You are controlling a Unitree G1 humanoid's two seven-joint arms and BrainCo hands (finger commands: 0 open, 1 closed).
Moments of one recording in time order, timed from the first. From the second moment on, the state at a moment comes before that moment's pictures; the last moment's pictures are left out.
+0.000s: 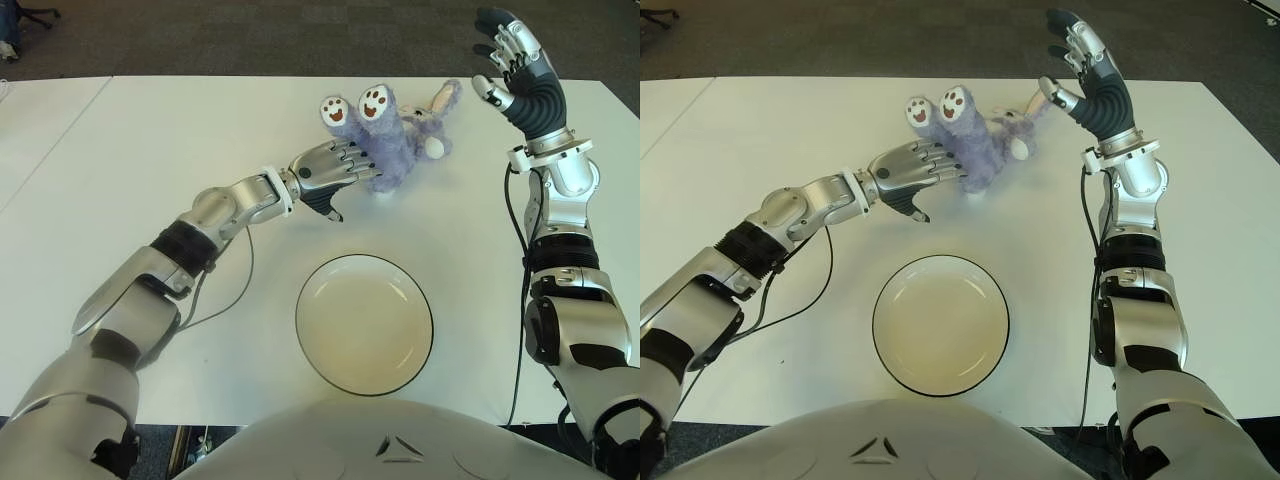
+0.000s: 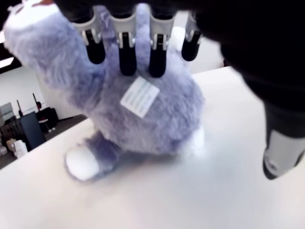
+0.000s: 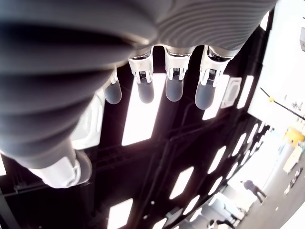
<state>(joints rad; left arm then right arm) -0.74 0.51 -0.66 0.45 1.05 -0.48 0.19 -0.67 -0.45 -0.14 0.71 0.15 -0.79 0.48</state>
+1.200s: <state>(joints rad) -0.81 0.49 -0.65 0.64 1.06 -0.50 0.26 -0.63 -0.43 0.17 0.97 -0.13 -0.92 0.59</state>
